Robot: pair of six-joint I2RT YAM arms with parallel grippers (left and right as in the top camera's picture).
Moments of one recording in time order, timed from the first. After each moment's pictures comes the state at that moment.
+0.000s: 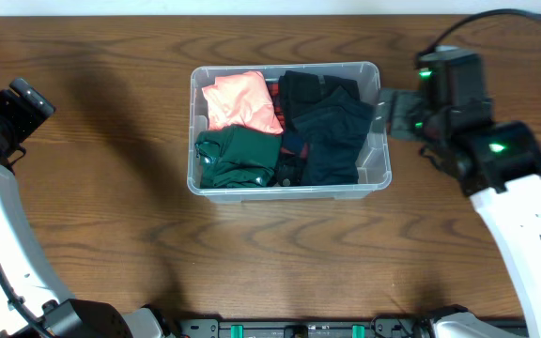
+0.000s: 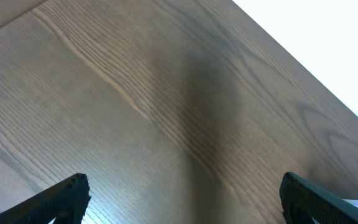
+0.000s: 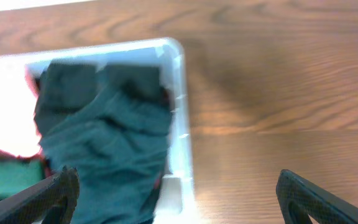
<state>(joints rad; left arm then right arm) 0.58 1.48 1.49 -0.84 0.13 -0.25 0.28 1.35 1.46 -0.95 0.15 0.34</state>
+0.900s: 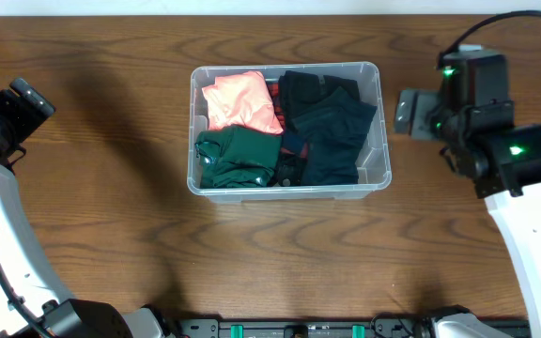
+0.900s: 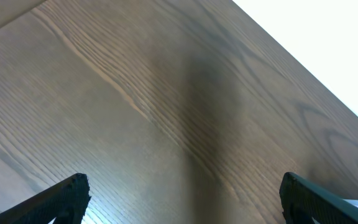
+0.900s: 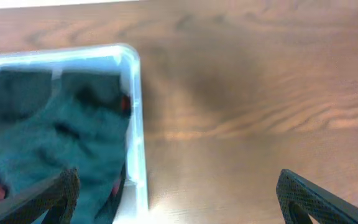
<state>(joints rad) 0.58 1.48 1.49 -0.84 0.13 -0.25 0.20 1.32 1.46 -0.94 0.22 0.24</state>
